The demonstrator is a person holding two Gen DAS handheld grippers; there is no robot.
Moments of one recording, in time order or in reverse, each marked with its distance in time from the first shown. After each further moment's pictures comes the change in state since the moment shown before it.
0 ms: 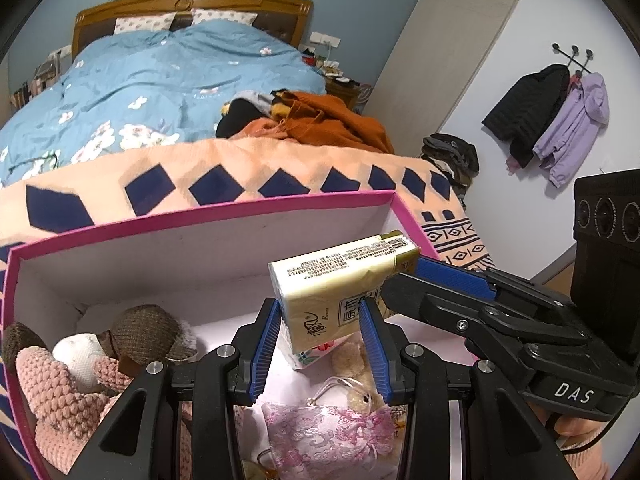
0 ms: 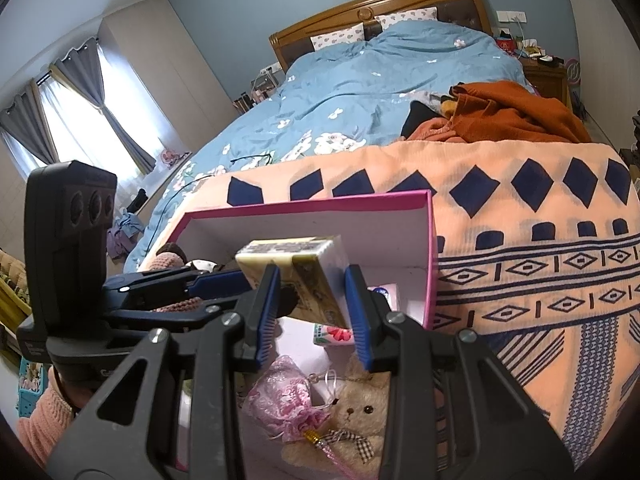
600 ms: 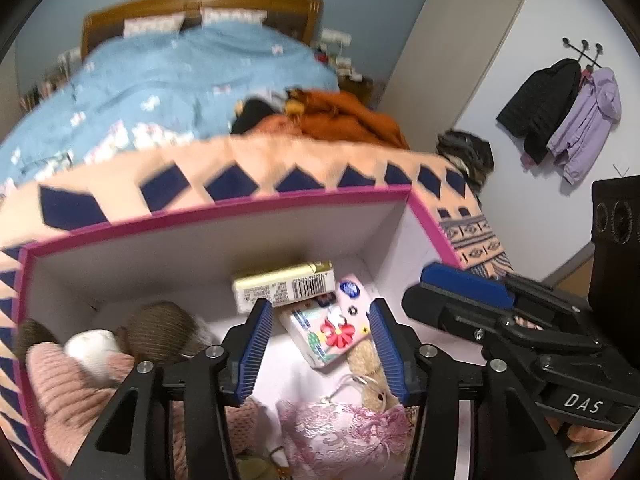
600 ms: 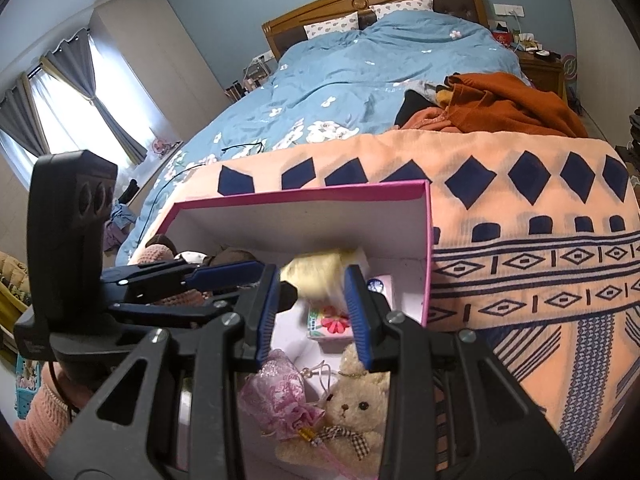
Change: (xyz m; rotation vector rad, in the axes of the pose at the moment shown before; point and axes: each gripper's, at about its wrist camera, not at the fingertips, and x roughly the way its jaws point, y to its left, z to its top) left arm -0.008 -0.003 -0.004 0.032 -0.035 0.077; right arm 0.003 0.000 -0.003 0.002 0.032 -0.033
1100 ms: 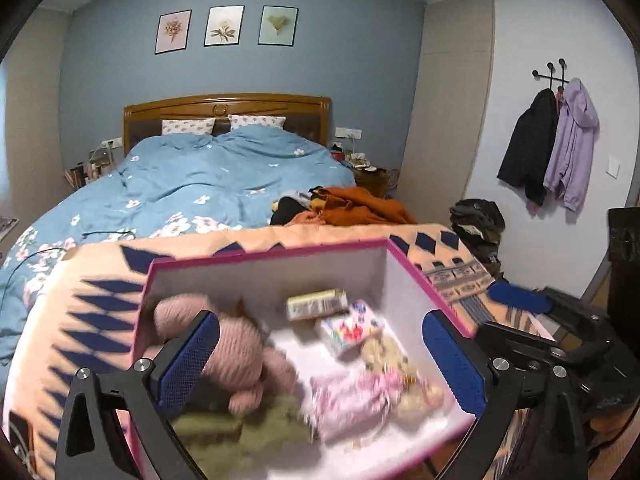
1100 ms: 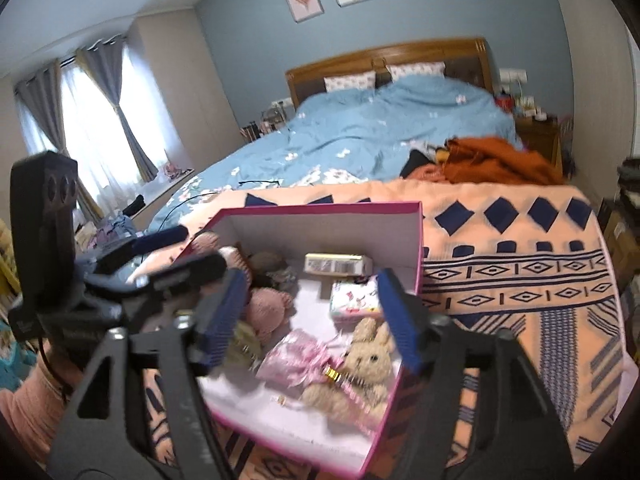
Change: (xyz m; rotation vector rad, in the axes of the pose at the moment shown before) left arm -0.115 -0.021 -0.077 0.068 -0.351 0.138; right arm -0.092 0.051 -0.068 -0.177 -0.231 -0.043
